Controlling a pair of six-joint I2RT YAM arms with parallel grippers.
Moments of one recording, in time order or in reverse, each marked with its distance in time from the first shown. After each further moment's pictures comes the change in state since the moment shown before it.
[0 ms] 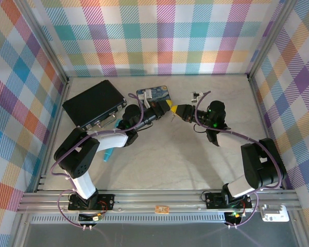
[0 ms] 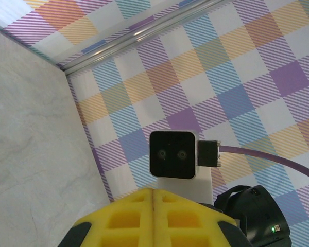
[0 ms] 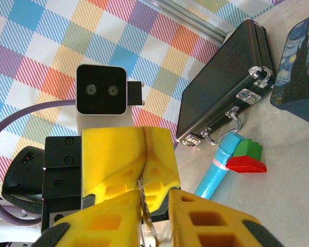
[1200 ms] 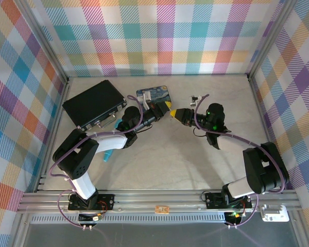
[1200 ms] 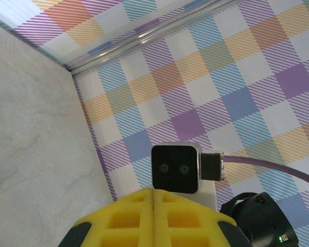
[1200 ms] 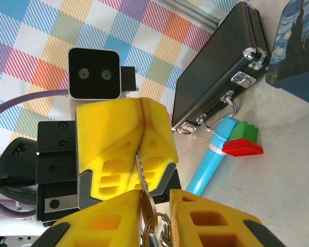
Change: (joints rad) left arm -0.005 -0.017 -0.034 0.001 -0.027 0.002; right arm 0.025 -0.052 -0.040 -0.079 0.017 -0.030
